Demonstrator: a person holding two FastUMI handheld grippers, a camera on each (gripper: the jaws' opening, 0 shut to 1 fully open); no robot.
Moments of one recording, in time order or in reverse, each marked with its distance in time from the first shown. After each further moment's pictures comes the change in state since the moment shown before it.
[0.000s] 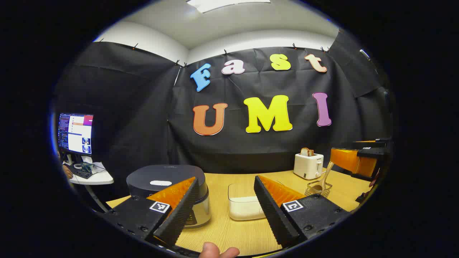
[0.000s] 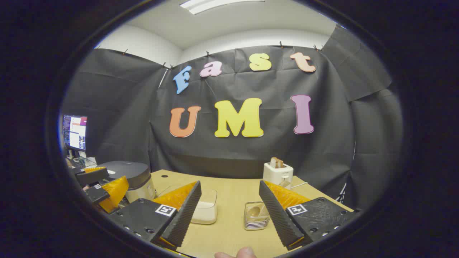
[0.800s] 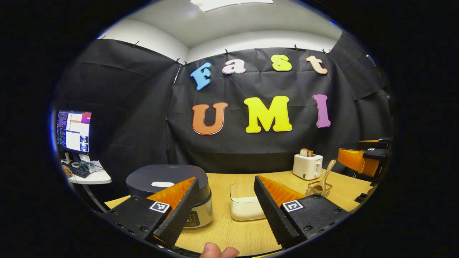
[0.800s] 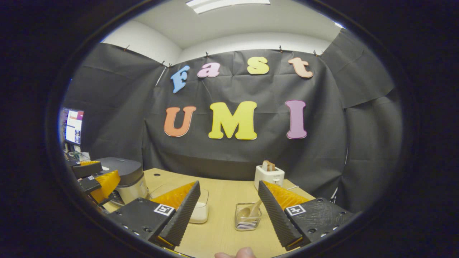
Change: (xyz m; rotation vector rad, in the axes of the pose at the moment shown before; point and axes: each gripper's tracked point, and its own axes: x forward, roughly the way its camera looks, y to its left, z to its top) left arm 0.003 0.016 -0.001 0.002 -0.004 -0.010; right arm -0.010 -0.015 0.011 -0.035 -0.028 -0.071
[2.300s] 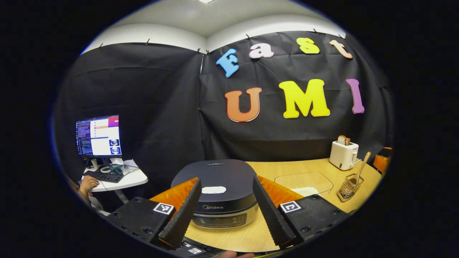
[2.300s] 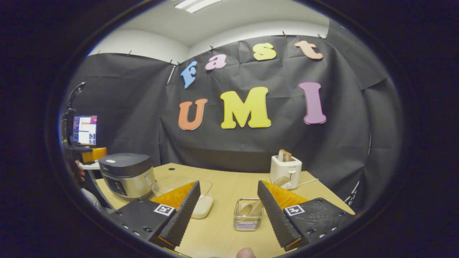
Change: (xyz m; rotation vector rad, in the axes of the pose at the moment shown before) left arm 0.004 0.092 0.004 0.028 0.204 0.278; right arm 0.045 -0.037 -0.034 0.046 0.067 0.210
